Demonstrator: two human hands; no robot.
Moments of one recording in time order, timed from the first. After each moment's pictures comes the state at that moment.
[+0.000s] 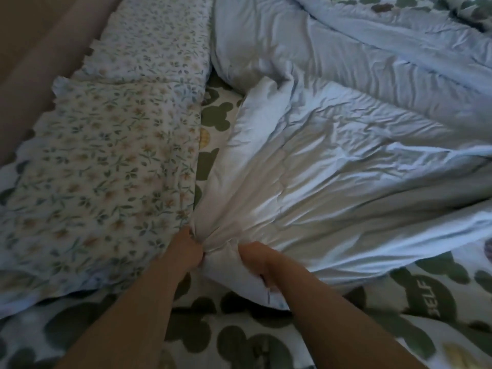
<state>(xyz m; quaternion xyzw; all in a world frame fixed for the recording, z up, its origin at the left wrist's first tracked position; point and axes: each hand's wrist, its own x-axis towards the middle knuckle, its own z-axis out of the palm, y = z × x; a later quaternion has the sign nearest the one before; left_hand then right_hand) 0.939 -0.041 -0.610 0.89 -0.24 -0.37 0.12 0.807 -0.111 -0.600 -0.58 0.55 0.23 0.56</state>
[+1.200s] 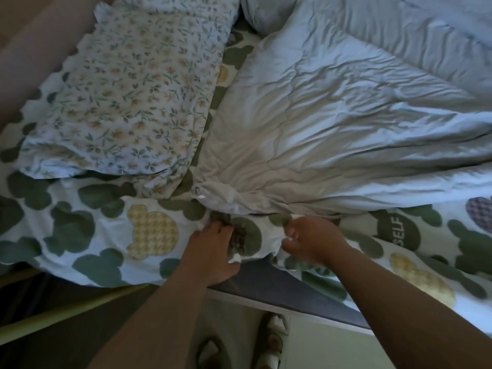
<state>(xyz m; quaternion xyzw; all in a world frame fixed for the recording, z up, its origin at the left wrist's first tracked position) 0.774 0.118 -0.631 0.81 -0.51 -0.28 -0.02 0.611 -0.046 -0.599 -0.89 0.34 0.21 0.22</state>
